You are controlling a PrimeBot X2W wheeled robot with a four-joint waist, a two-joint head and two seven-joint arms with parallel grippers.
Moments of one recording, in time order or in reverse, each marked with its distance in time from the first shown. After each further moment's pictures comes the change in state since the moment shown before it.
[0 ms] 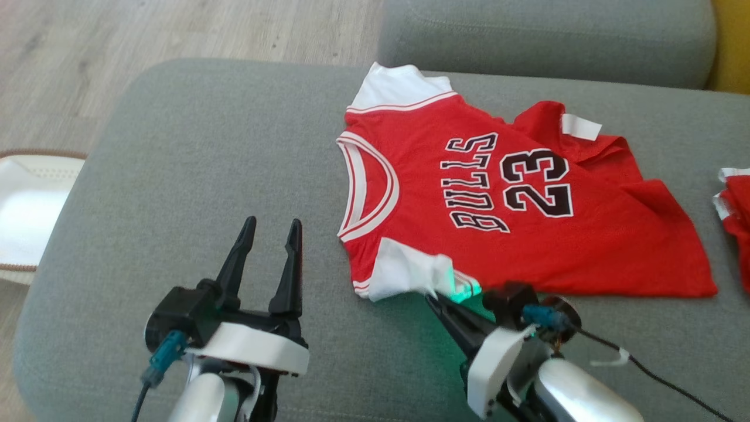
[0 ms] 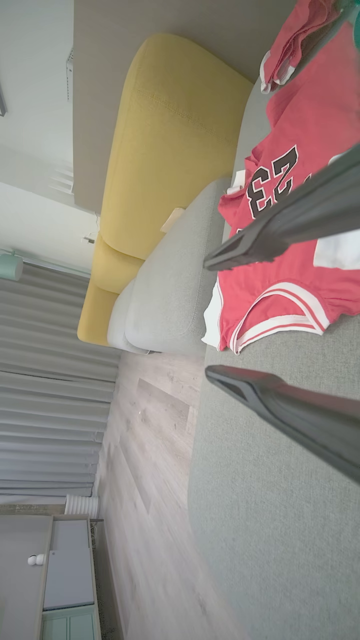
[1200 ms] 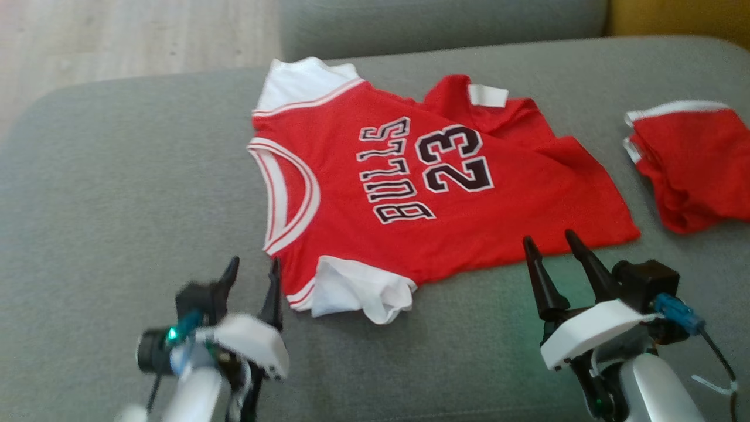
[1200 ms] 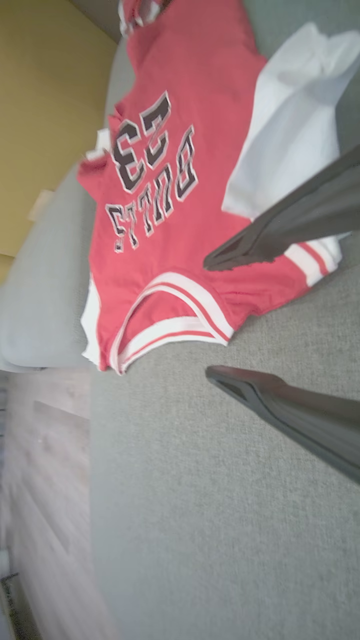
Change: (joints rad) left arm -0.079 0.004 0.034 0.362 0.059 0.038 0.042; right arm 0.230 0.125 -0.602 -0.281 -0.186 0.000 0.040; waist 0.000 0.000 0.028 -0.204
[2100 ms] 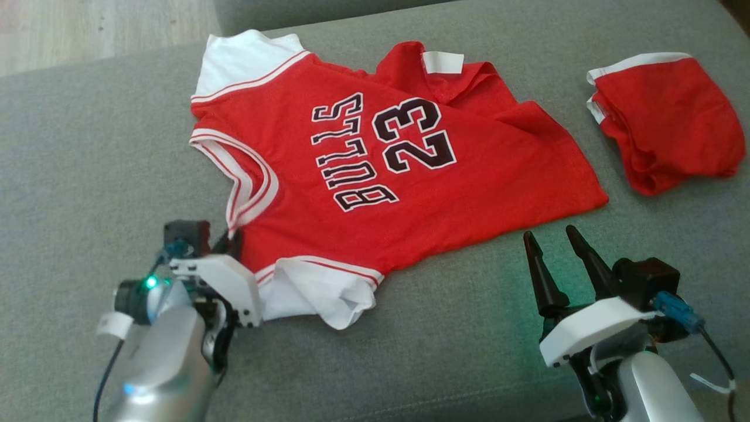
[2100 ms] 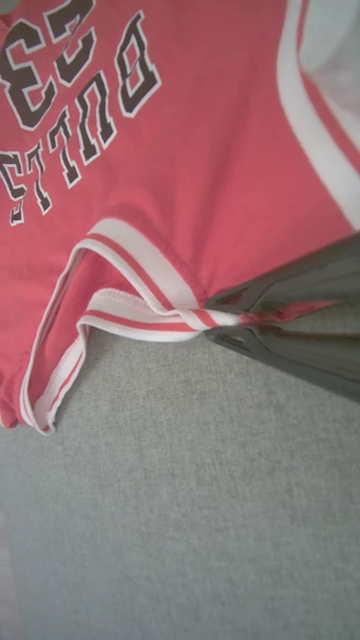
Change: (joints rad) left arm -0.326 0.037 -0.002 0.422 -0.018 -0.055 0.129; right arm -0.005 0.016 -0.016 -0.005 -0.018 0.000 -0.004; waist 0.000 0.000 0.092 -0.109
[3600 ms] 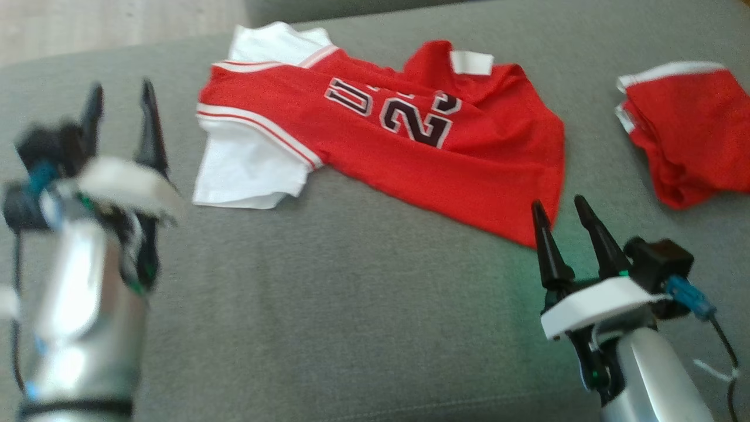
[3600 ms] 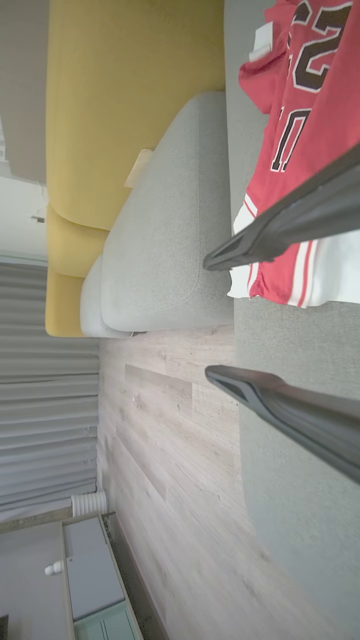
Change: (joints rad) left arm -0.137 0.121 0.146 -0.233 -0.039 0.001 -0.164; right arm -0.088 0.006 -0.006 0.065 0.031 0.000 -0.099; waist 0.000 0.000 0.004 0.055
